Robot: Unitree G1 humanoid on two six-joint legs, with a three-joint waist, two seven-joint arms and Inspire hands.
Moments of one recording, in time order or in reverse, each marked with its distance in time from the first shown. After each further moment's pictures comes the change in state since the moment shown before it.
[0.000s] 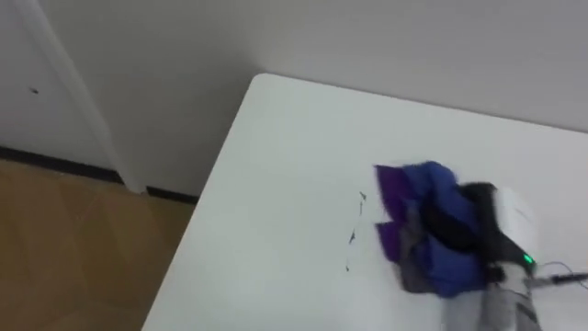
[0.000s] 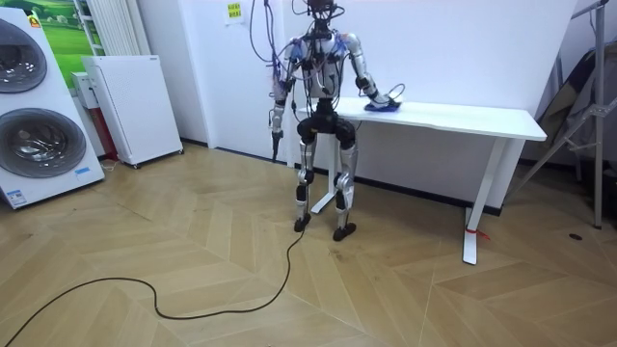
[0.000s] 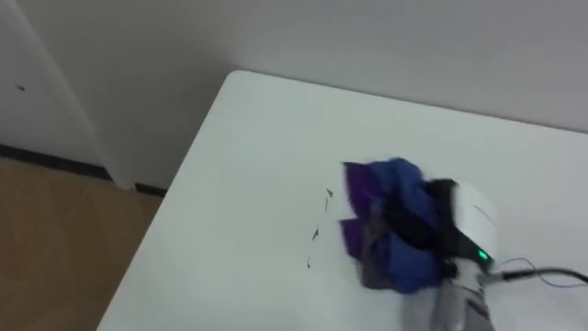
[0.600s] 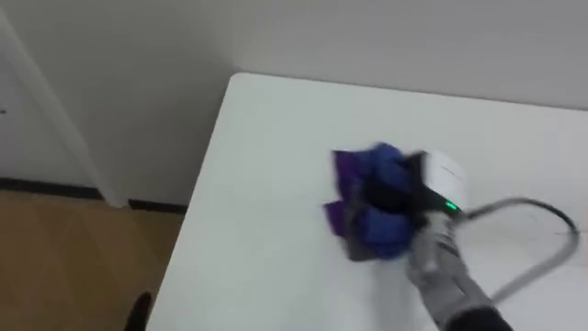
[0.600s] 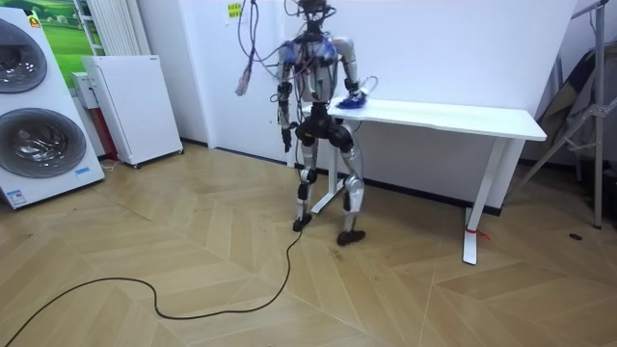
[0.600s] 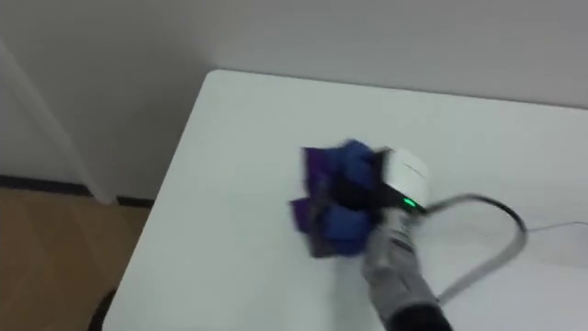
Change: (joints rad) left arm -0.373 -0.024 -0.256 0.045 -0.006 -0.082 0.034; right arm -0.516 0.240 0.470 -0.078 -0.318 0.253 0.194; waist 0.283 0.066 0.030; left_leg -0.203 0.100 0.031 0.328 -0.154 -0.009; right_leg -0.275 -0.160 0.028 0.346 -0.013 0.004
